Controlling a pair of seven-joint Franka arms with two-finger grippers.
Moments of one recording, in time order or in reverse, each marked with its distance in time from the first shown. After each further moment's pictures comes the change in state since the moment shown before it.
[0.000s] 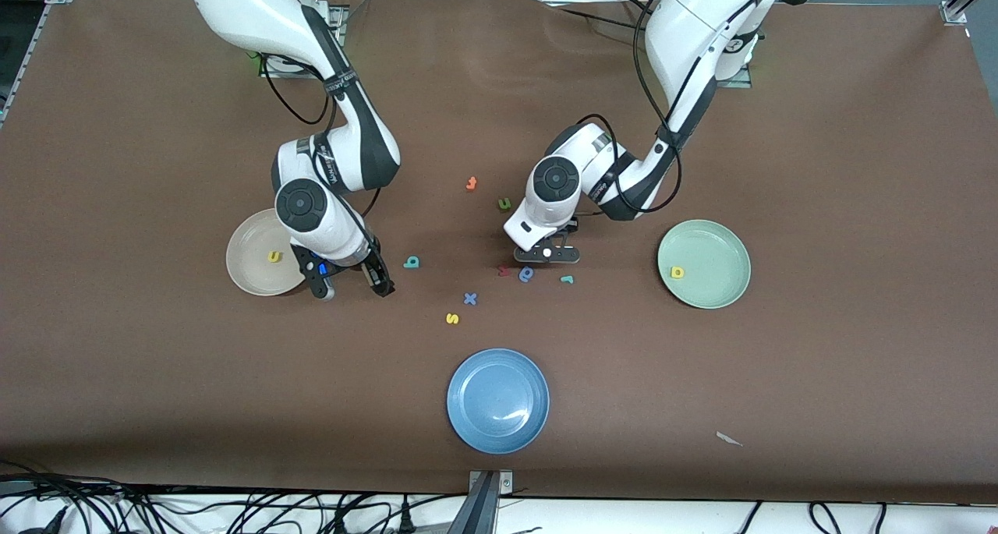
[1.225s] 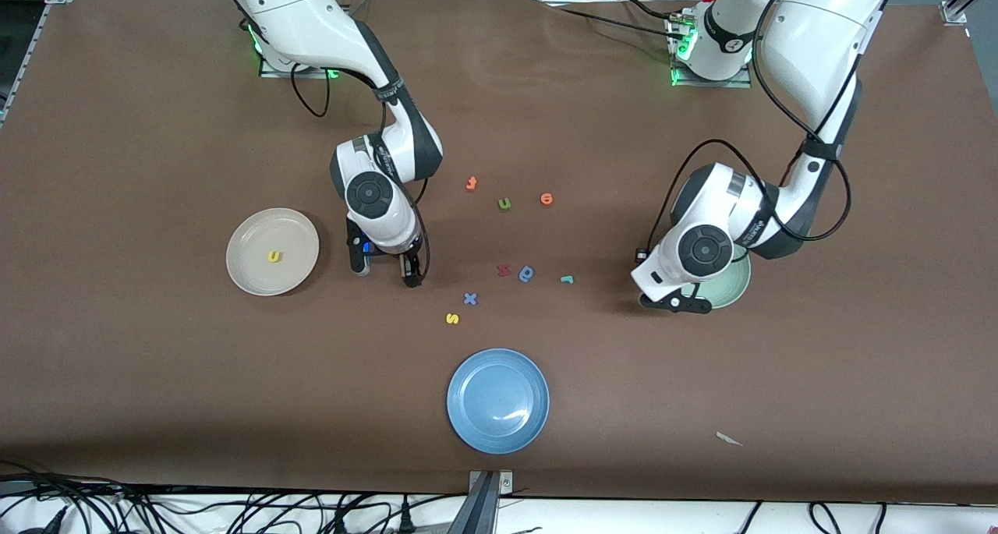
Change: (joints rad) left arm 0.363 -0.115 0.015 0.003 0.113 -0.337 0.398; right arm 0.124 0.090 0.005 -0.062 0.000 0.160 0.344
